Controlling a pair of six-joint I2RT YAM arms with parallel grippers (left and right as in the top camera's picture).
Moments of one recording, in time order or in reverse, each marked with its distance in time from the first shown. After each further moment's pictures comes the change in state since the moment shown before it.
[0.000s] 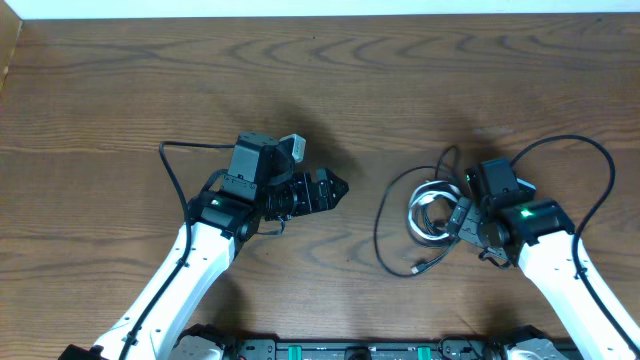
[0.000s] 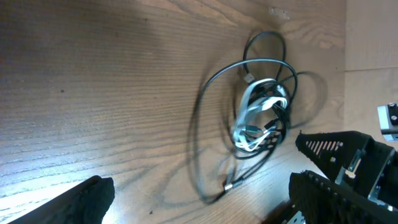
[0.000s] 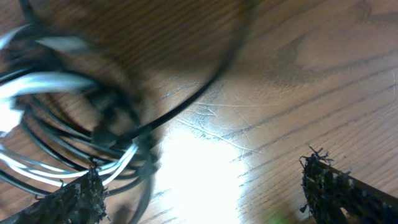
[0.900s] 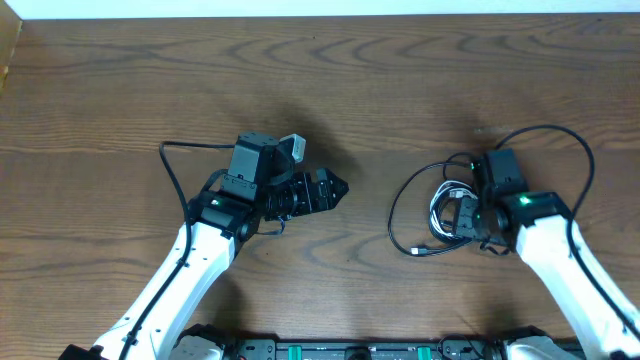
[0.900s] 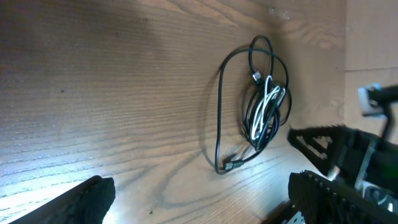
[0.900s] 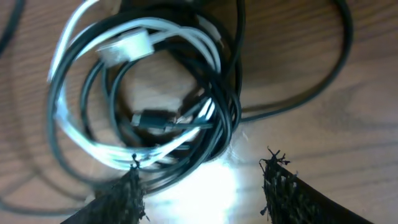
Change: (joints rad) left arm 0.000 0.000 0.000 0.000 0.000 0.000; right arm -0.065 0.108 0.001 0.128 -0.119 -0.285
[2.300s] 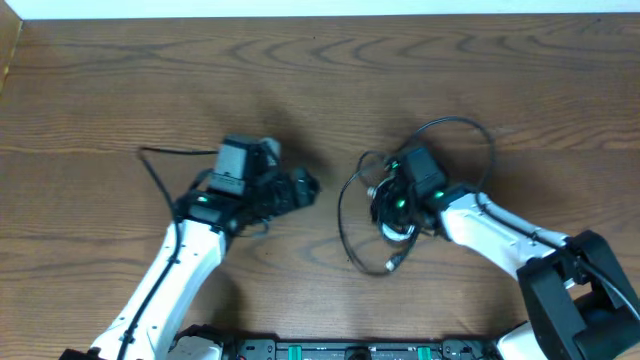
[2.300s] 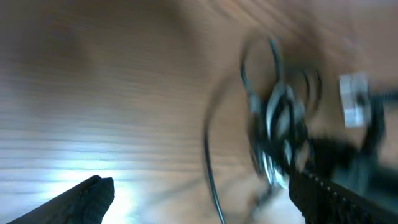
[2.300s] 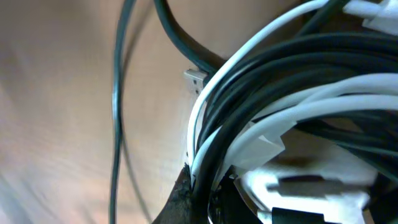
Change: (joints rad) left arm 0.119 0.000 0.000 -0.131 -0.182 0.008; right arm 0.319 0.357 0.002 0.560 -0.418 0.115
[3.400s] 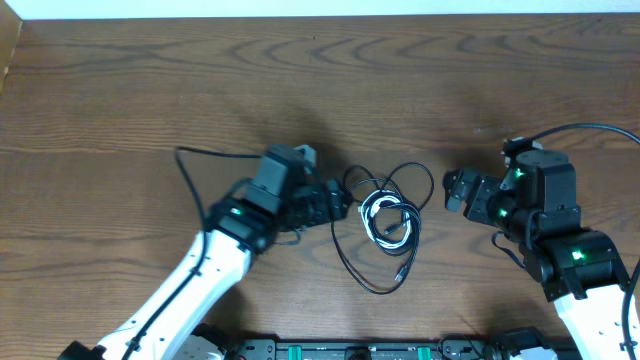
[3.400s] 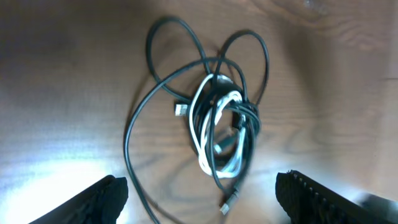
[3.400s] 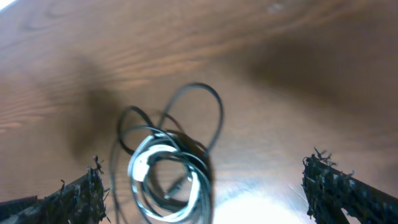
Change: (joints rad) left arm -0.299 -0.003 0.000 0.112 -0.068 -0.130; right arm -0.333 -0.709 0.071 -0.480 0.249 -0.060
